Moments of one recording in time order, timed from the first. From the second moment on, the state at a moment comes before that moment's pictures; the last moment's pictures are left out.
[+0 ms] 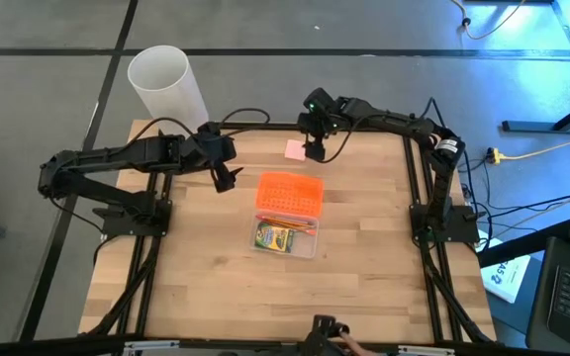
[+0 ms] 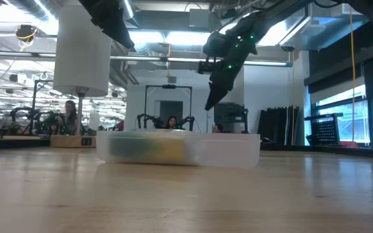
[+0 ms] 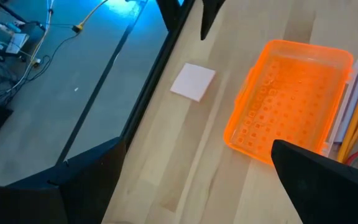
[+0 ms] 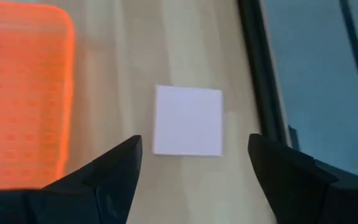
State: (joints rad) left arm 0.18 1.10 1.10 -0.75 -0.41 0.09; right arm -0.57 1.92 1.56 -0.66 -0.11 -0.45
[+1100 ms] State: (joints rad) left arm 0.18 1.10 1.10 -0.75 -0.41 0.09; right arm -0.60 1.98 1.56 -0.63 -0.21 -0.43
